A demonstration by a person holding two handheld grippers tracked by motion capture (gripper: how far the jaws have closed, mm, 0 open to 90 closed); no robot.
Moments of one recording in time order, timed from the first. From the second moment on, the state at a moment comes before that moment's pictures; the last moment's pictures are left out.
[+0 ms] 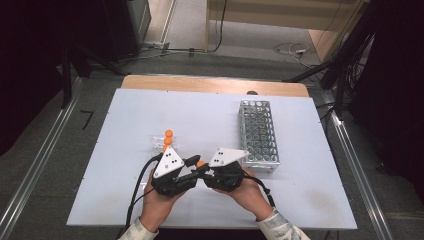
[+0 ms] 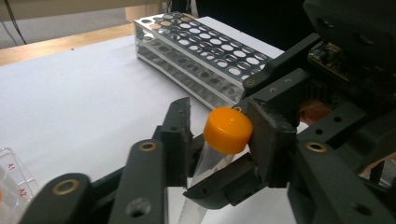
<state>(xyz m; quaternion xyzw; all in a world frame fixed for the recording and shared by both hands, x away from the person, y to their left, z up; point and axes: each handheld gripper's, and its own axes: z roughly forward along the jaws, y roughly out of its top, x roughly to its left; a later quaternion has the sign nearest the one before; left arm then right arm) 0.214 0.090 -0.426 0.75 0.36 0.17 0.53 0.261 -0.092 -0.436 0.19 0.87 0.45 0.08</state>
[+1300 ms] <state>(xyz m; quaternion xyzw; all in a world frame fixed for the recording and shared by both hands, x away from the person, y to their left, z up) 0.207 0.109 -0.403 0.72 0.37 0.19 0.56 0.268 -0.100 -0.441 0.22 0.86 0.46 0.06</state>
